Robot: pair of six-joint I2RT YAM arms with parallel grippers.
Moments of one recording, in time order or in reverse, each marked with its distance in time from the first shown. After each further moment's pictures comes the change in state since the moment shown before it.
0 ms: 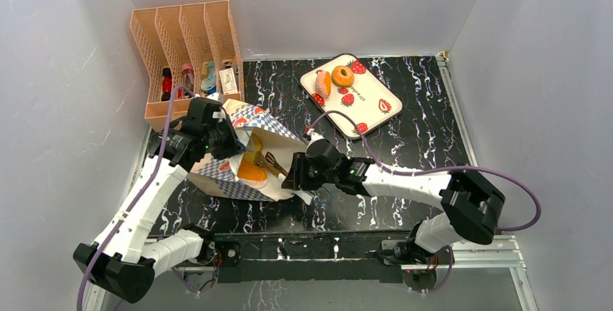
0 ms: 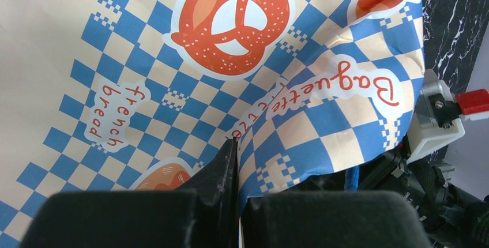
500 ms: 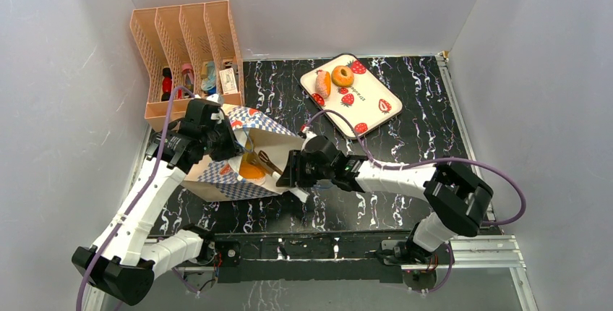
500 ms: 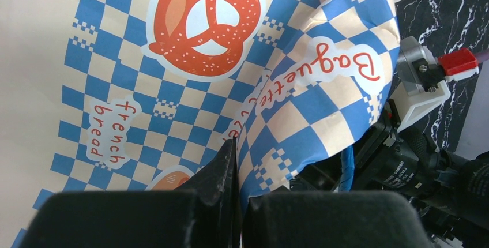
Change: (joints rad) left arm 0.001 -0.019 0.000 -0.023 0.008 0.032; right arm -0.044 0.093 0.000 0.136 -0.116 -0.006
